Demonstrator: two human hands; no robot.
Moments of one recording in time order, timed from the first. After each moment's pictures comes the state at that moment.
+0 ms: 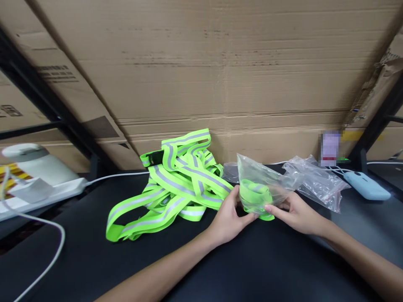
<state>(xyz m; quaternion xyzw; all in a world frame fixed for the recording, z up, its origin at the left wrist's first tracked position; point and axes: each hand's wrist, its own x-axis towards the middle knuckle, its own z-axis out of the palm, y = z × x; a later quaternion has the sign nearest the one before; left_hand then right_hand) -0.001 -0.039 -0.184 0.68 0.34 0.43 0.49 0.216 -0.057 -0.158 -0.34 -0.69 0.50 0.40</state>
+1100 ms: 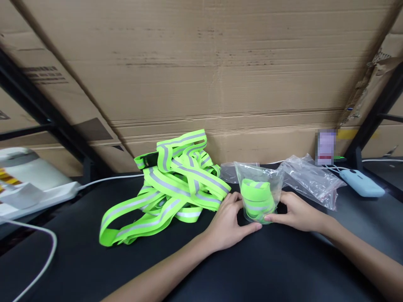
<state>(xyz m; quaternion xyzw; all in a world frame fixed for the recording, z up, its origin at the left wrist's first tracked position) -0.010 -0.041 -0.180 0.84 0.41 0.28 0.23 0.239 -0.049 -0.157 -0.37 -0.81 0.34 0.29</state>
